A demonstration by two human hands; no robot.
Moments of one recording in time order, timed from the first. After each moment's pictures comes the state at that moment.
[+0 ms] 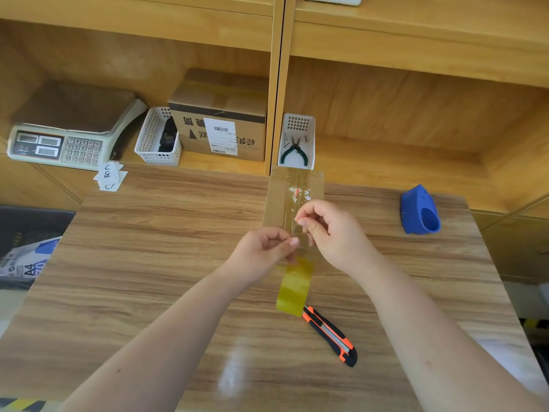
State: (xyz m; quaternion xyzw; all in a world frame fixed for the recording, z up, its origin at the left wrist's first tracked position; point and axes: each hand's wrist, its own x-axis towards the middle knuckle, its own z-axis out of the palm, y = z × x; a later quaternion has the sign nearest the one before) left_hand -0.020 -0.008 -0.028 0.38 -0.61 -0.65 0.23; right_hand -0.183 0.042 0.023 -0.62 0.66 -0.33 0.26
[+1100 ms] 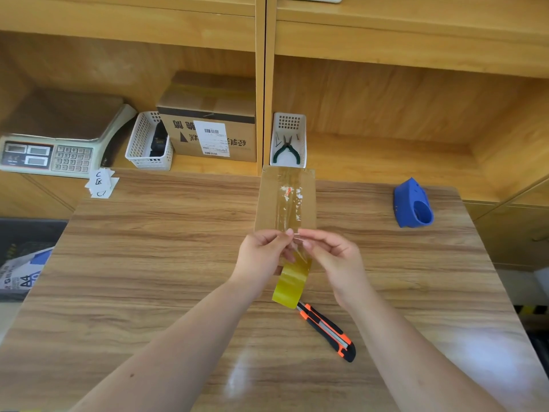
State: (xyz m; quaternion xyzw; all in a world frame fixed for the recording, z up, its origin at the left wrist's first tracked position) left_hand -0.047 0.008 -0.023 0.51 -0.49 -0.67 0.25; right_hand -0.178 0.079 -0.032 -0.30 0.57 -0.60 0.47
